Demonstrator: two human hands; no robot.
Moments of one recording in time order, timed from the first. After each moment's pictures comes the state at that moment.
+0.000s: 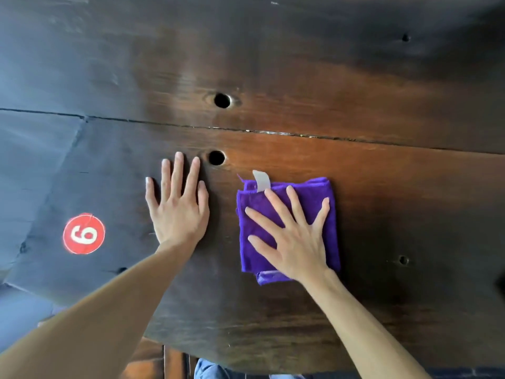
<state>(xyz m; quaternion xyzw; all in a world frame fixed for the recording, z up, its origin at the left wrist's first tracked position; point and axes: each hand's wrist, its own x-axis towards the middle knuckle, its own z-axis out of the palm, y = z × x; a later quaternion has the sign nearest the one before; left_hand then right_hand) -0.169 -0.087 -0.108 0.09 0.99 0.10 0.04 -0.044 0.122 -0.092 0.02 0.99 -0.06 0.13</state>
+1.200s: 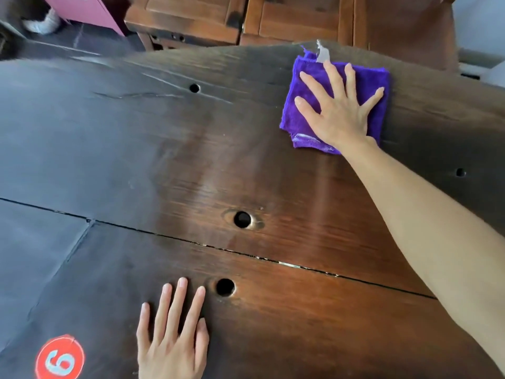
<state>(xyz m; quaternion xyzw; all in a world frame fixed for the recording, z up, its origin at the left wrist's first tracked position) -0.166 -0.091 -0.128 0.09 0.99 0.05 -0.02 -0.509 0.298 -0.092 0.09 0.99 -0.07 0.05</state>
